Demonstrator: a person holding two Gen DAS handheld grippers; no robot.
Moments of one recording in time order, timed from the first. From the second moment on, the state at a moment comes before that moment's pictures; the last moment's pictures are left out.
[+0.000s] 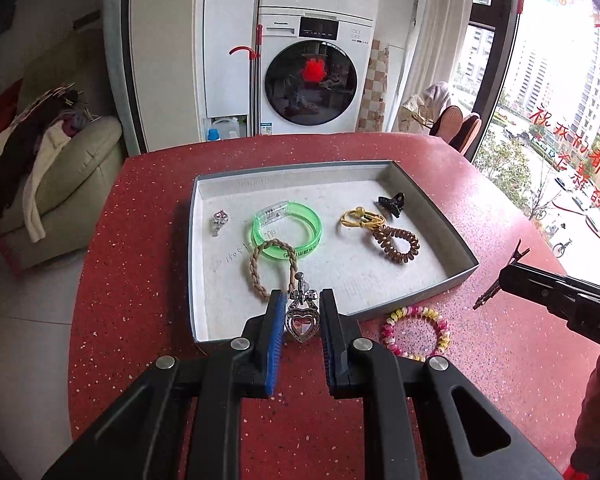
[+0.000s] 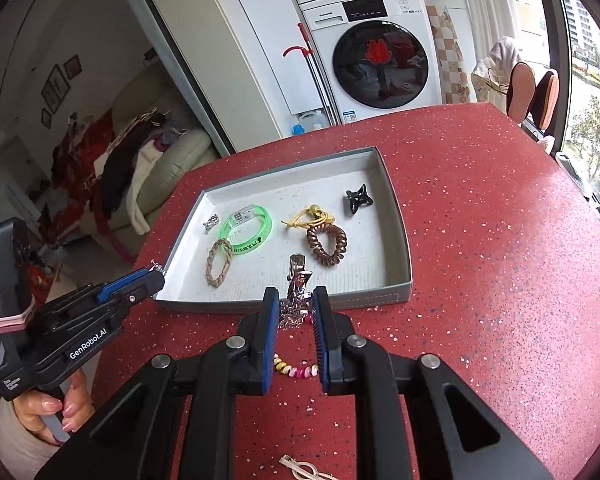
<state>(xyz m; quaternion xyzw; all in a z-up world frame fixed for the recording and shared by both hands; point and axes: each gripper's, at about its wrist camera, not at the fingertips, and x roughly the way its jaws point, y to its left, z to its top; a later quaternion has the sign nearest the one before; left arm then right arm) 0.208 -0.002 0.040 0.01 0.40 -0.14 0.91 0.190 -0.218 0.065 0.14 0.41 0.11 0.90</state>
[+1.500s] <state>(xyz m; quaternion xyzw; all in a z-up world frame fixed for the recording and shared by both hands) 0.342 -0.044 -0.023 0.06 0.44 -0.07 0.89 0.328 -0.231 -0.018 0.13 0.49 0.08 0.86</state>
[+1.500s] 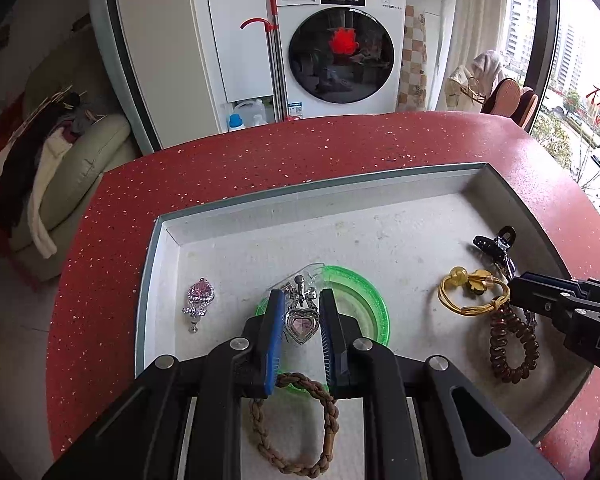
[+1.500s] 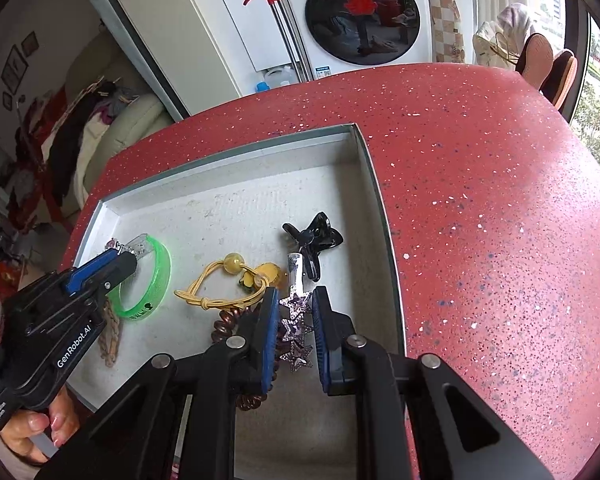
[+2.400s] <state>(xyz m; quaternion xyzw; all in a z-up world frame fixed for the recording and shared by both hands) 0.319 -0.037 0.003 0.05 0.40 -0.06 0.91 0.279 -0.227 0.019 0.17 0.45 0.11 0.87</state>
